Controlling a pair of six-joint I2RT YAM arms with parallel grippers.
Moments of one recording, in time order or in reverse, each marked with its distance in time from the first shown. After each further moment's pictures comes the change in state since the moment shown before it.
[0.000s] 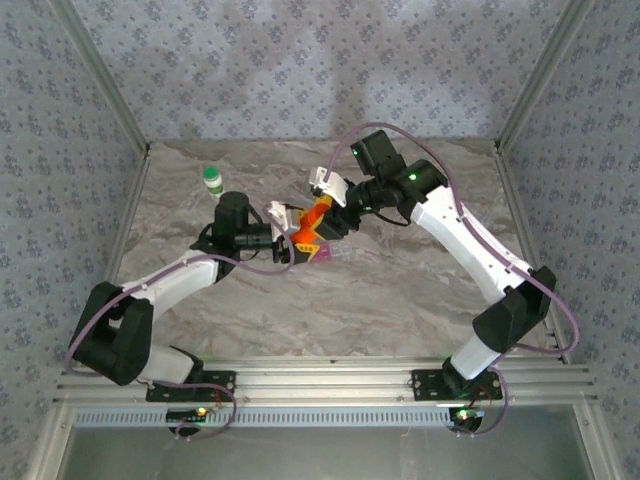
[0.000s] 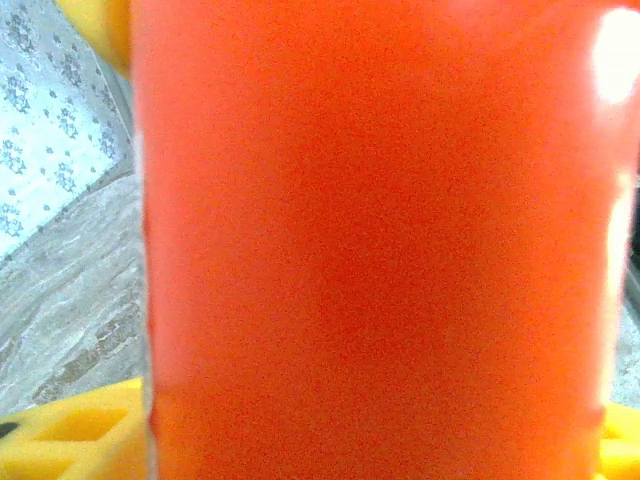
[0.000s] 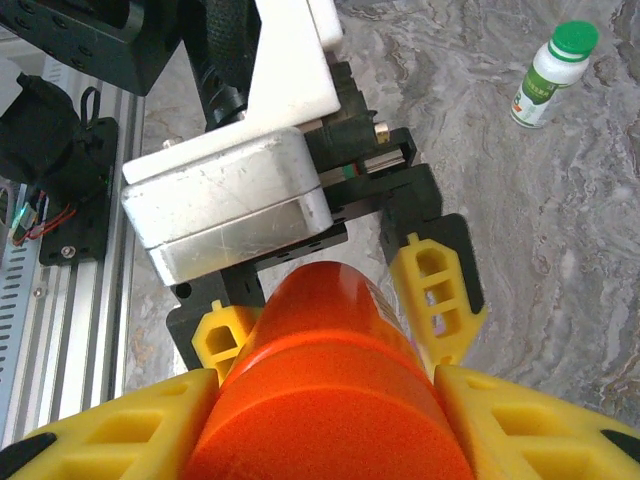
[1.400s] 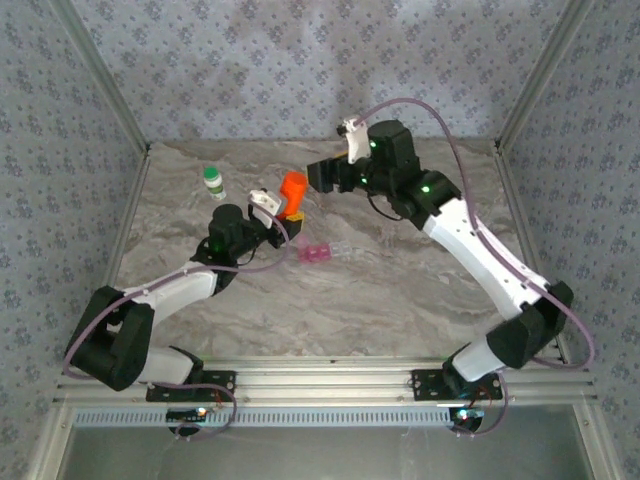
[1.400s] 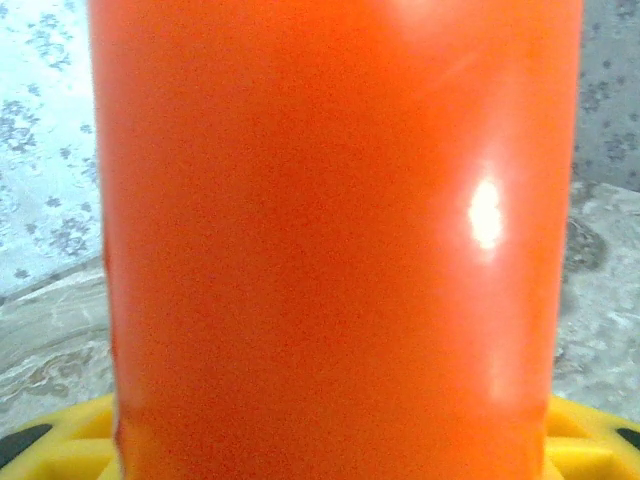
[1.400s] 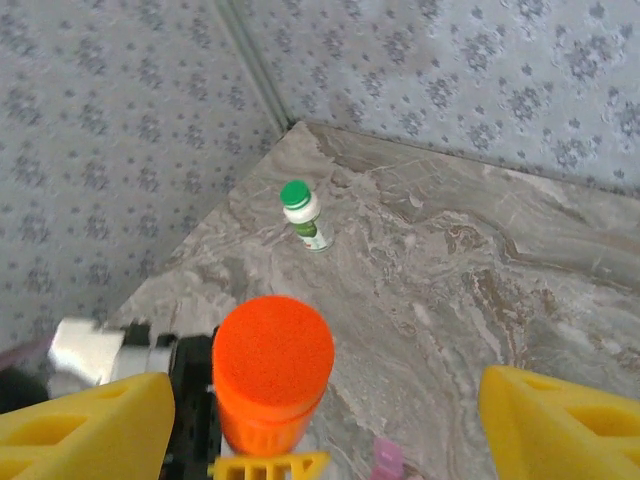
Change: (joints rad) left arm -0.014 -0.027 -0.129 0.265 -0.616 -0.310; right arm 0.000 -0.079 -0.098 0.487 0.430 0.863
